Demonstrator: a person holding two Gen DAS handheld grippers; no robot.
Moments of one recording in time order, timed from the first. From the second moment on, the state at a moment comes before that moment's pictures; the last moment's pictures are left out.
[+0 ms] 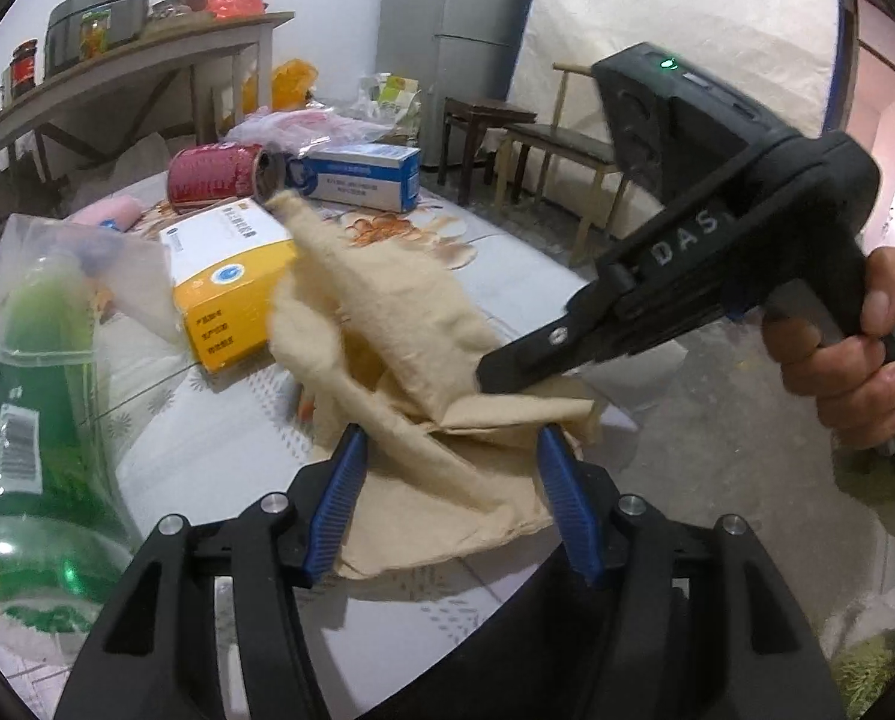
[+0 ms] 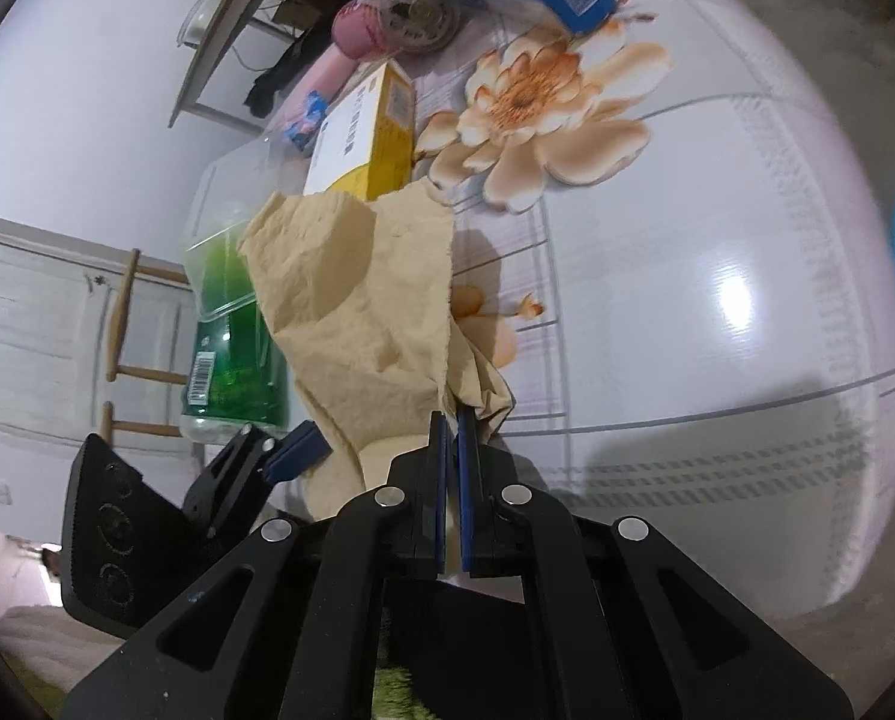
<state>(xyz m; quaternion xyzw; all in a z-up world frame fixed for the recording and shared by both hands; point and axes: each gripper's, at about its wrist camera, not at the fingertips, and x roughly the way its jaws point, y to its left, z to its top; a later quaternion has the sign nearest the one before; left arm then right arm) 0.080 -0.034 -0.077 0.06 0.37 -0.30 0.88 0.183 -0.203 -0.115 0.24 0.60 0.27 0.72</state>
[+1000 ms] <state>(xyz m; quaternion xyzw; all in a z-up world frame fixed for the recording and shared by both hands) 0.079 -0.035 -0.069 0.05 0.33 -0.34 0.88 0.199 -0.225 -0.142 0.32 0.61 0.33 0.64</state>
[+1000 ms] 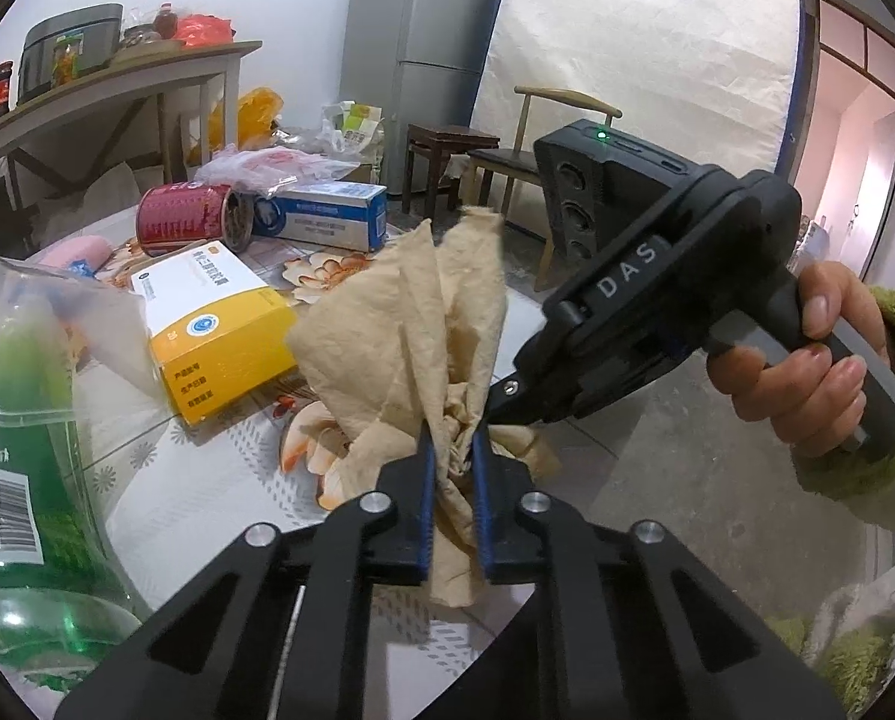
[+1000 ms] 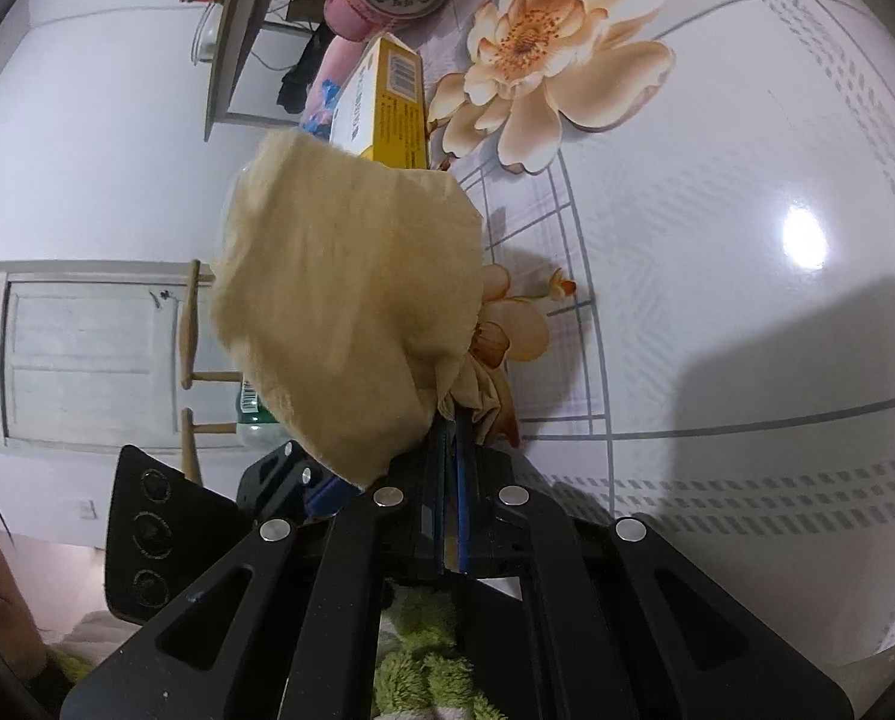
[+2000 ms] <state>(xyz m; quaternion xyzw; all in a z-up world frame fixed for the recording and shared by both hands) 0.080 -0.026 -0.078 0.04 0.35 -0.32 0.88 0.322 -0.225 -0.068 0.45 0.48 0.22 0.71</state>
